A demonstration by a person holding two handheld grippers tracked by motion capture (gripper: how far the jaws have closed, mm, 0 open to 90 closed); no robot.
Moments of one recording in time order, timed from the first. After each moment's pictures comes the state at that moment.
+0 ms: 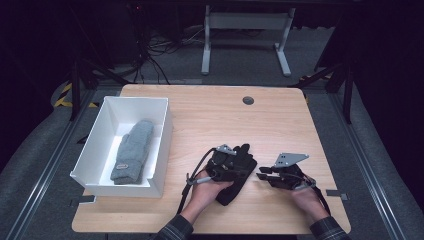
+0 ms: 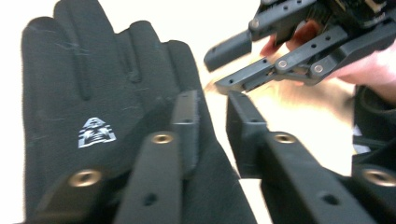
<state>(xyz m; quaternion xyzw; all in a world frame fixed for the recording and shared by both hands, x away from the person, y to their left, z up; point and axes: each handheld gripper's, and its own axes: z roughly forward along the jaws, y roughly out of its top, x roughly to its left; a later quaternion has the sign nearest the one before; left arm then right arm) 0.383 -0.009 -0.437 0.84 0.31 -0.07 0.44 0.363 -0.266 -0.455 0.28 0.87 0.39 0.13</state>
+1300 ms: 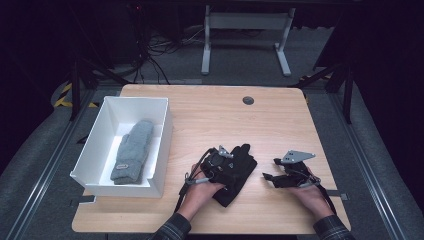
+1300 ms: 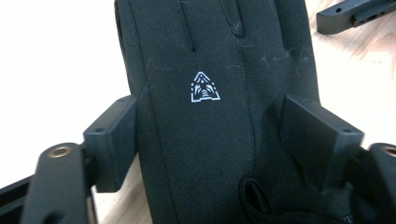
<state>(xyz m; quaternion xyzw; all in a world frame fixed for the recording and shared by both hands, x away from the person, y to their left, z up) 0.393 -0.005 -0.459 0.88 0.32 0.02 0.36 0.373 -0.288 -0.468 0.34 0.85 0.37 0.17</state>
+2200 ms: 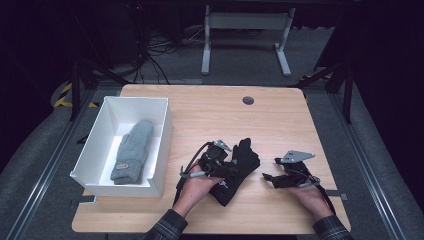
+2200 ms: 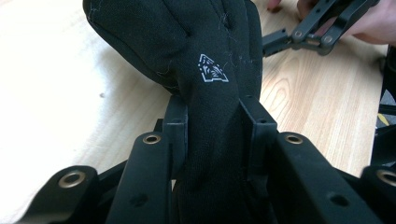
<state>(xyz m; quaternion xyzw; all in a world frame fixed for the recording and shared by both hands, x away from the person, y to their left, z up) 0.392 0.007 -0.416 0.87 0.30 -0.05 0.38 0.373 -0.288 -0.469 0.35 0.85 0.37 0.17</state>
